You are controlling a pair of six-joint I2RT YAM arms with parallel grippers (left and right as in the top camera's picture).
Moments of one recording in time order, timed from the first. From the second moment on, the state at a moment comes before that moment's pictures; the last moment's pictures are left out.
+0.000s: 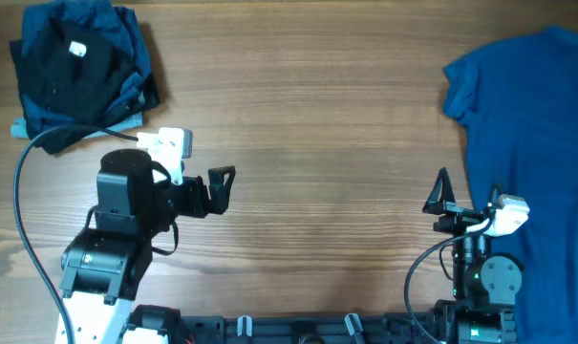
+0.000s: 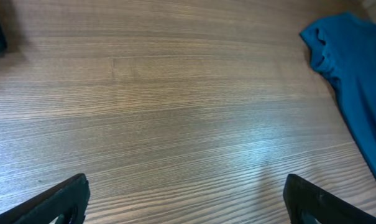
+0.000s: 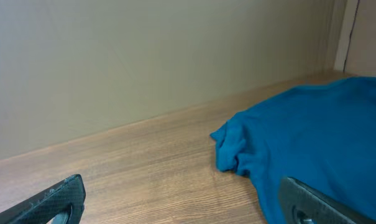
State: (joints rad) left arm -0.16 0.85 0.81 -0.68 0.27 -0.21; right arm -0.11 0.02 0.01 0.01 0.02 0.23
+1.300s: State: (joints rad) left arm -0.08 0.01 0.02 -0.02 0.19 -0.18; right arm -0.11 0.02 0.01 0.00 0.01 0.23
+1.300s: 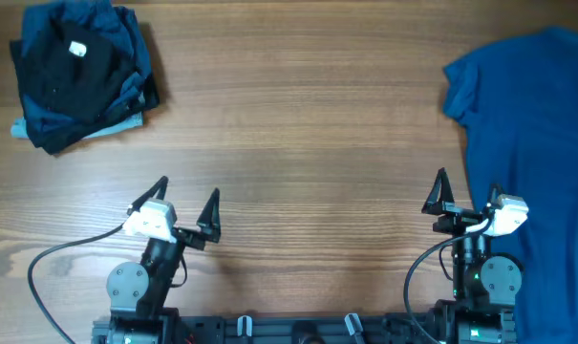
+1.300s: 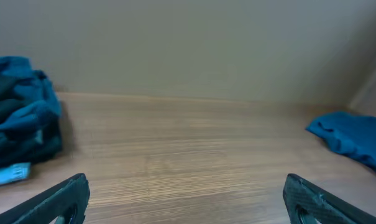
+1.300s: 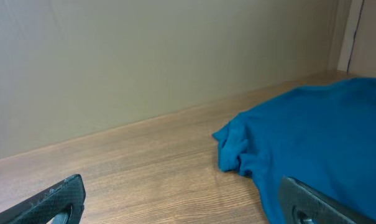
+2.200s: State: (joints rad) left arm 0.01 0.01 0.01 -0.07 0.11 -0.18; right arm -0.11 0.02 0.01 0.00 0.01 0.23
